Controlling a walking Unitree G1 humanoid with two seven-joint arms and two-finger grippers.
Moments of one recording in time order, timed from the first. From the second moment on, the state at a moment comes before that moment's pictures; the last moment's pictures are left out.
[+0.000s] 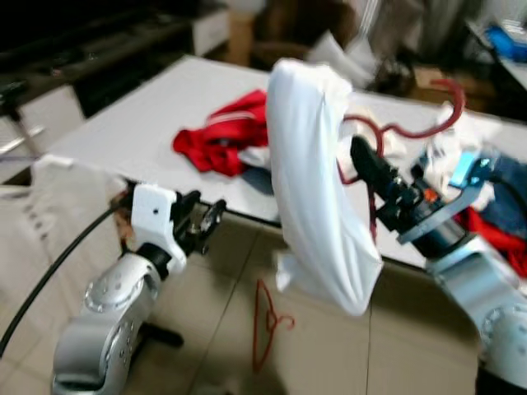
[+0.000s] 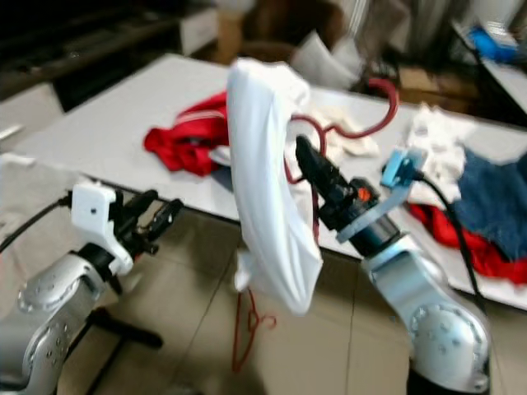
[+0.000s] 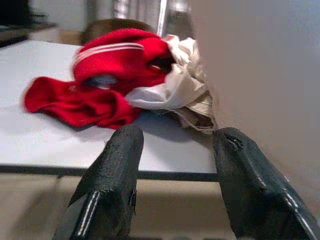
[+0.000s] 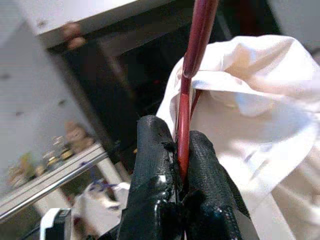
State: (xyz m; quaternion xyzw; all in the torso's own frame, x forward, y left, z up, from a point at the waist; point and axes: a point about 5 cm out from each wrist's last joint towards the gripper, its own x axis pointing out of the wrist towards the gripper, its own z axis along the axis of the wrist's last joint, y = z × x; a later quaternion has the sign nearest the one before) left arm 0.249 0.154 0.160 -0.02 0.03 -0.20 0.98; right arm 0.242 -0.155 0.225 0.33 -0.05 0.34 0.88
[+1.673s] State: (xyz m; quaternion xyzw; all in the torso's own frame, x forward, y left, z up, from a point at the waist) left arm 0.223 0.168 0.140 0.05 0.10 -0.16 0.98; right arm 0.272 -0.124 0.138 0.14 0.13 0.32 0.93
